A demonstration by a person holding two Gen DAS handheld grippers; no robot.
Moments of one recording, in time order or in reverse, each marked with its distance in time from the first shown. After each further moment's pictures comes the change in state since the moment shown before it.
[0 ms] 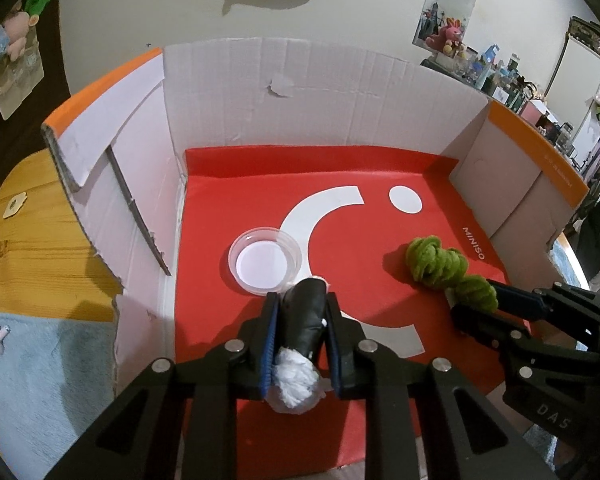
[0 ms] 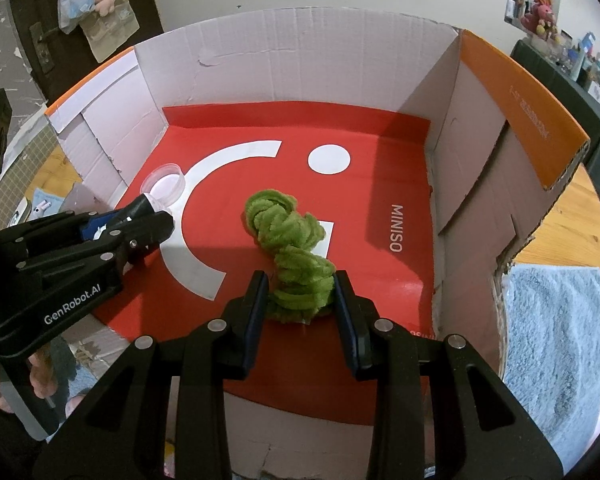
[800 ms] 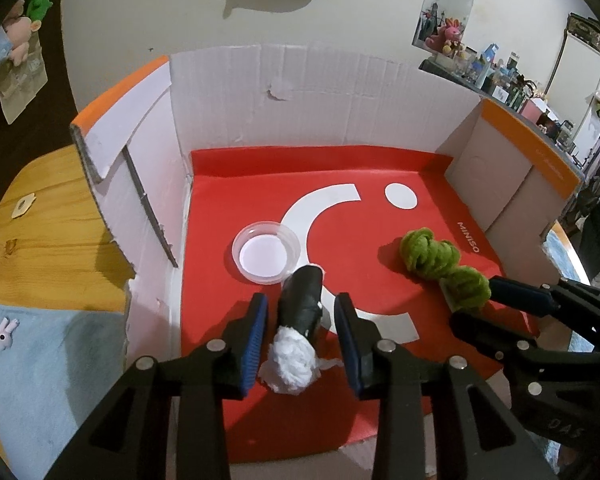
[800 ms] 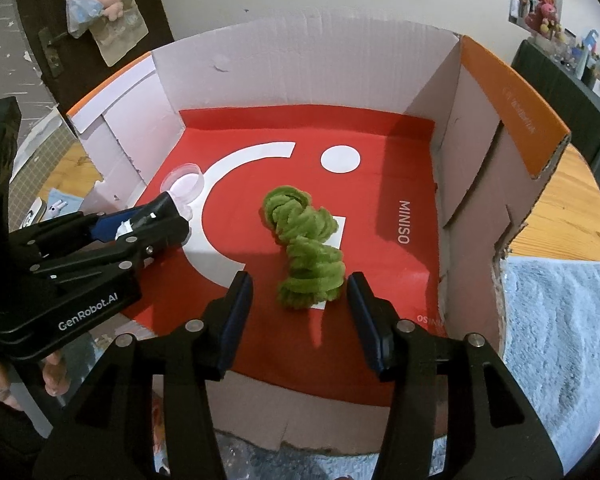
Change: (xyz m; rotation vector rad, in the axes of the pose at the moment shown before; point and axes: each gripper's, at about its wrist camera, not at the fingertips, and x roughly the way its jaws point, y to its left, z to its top) left arm -0.006 -0.003 -0.004 0.008 -0.012 0.010; right arm -0.017 0.001 -0.007 -0.001 -0.013 0.036
